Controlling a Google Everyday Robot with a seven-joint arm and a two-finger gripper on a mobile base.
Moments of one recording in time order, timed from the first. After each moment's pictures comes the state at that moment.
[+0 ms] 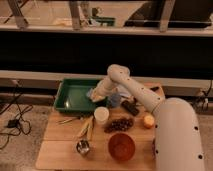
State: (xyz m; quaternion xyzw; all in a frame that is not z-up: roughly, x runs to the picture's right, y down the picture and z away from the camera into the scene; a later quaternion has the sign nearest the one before) arm -0.072 0.055 0.901 -0.28 -0.35 -0.10 0.89
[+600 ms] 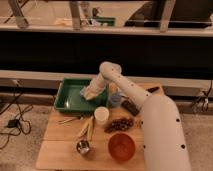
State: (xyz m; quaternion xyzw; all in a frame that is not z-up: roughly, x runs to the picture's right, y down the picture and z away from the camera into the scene) arm -0.112 0.039 0.916 -0.28 -0.36 -0.12 0.88
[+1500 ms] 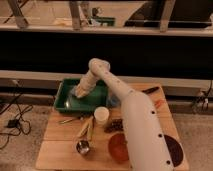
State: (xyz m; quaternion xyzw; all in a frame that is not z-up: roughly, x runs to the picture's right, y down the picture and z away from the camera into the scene) arm -0.174 0.036 0.924 -0.29 -0.39 -0.15 0.86
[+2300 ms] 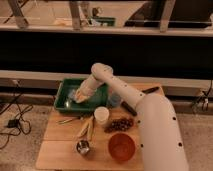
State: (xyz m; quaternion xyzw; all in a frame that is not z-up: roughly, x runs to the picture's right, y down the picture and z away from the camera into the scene) arm -0.159 0.060 0.880 -0.28 -0.42 -0.16 0.85
